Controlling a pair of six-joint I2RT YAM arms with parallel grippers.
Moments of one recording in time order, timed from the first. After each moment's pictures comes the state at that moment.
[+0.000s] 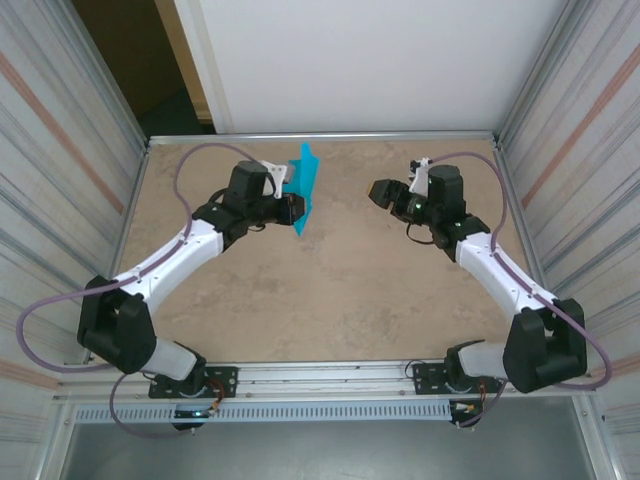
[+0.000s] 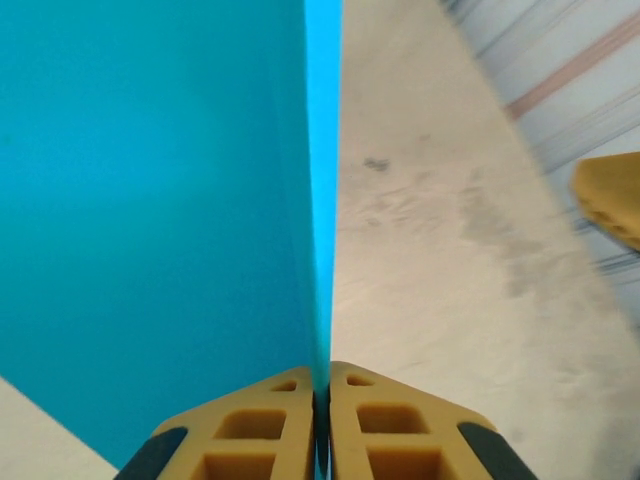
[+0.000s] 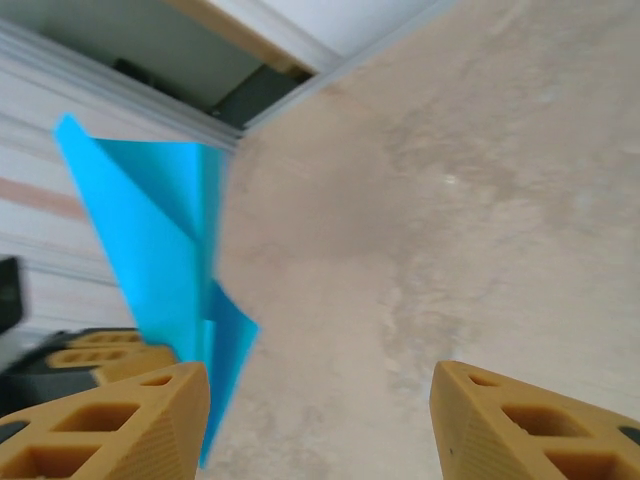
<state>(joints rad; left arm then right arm) -0.53 1.45 1.17 -0.35 0.24 -0.34 0.27 1.28 0.91 -0.08 -0.45 0.76</state>
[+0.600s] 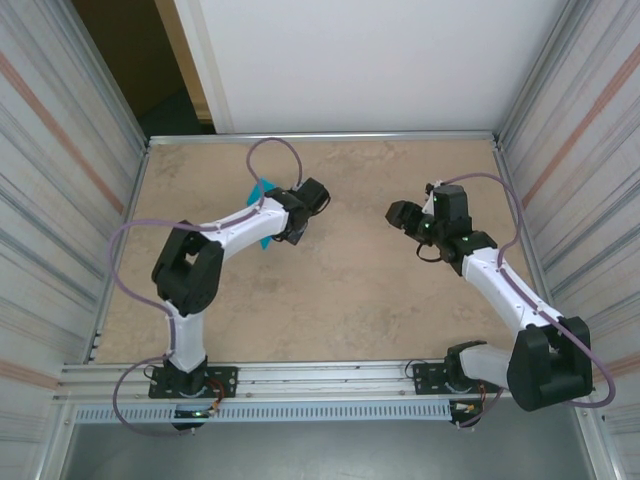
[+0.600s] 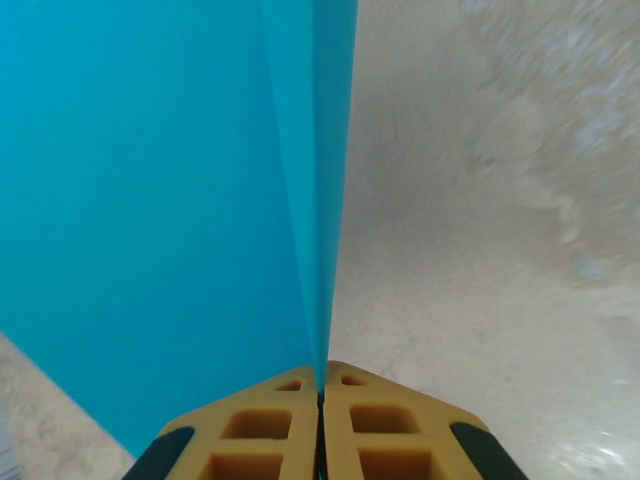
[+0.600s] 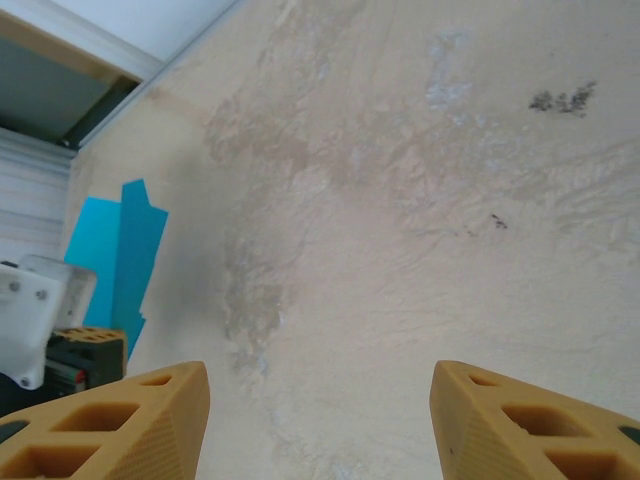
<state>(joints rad) -0.68 1.96 1.49 -0.88 -0.60 -0.14 0.23 1.20 0.80 -0.24 -0.25 0.71</state>
